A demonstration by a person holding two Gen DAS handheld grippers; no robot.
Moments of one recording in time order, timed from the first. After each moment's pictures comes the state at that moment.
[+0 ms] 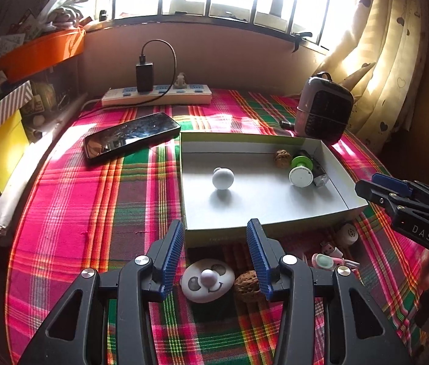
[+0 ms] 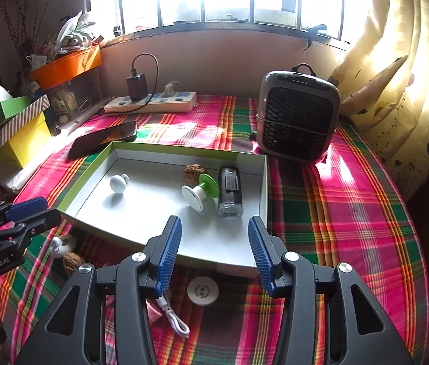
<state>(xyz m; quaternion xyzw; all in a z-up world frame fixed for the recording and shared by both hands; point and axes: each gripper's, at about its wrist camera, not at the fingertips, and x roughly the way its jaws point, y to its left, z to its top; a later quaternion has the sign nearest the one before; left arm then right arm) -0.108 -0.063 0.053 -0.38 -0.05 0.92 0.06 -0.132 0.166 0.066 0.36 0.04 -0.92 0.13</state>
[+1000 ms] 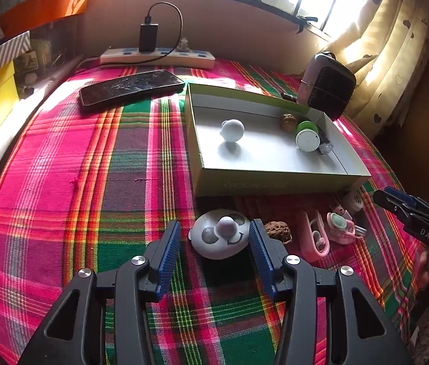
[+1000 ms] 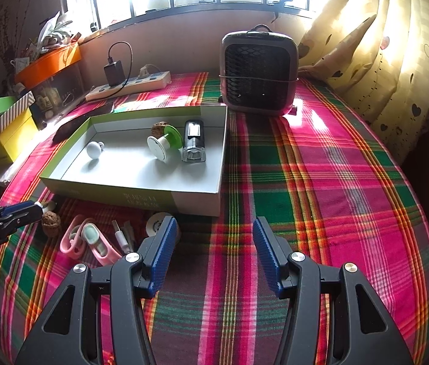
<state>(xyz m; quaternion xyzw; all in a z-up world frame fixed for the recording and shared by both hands) -0.102 -0.080 0.016 -0.42 -0.09 0.90 0.10 -0.108 0.204 0.034 0.40 0.01 -0.91 0.10</state>
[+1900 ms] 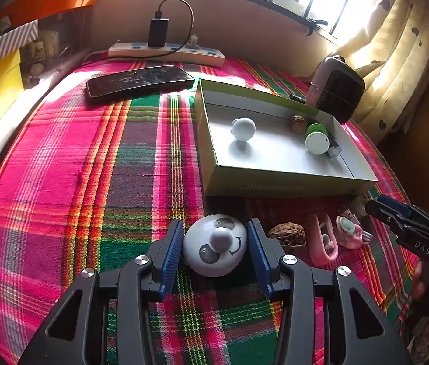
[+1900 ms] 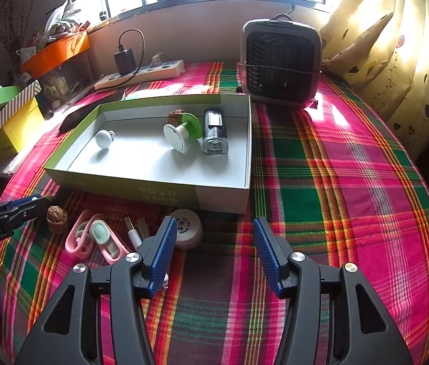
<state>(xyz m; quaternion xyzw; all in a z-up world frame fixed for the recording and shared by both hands) -0.104 -0.087 0.010 -0.43 -0.10 0.89 0.08 -0.116 0.183 0.024 0.41 0.02 -0.90 0.13</state>
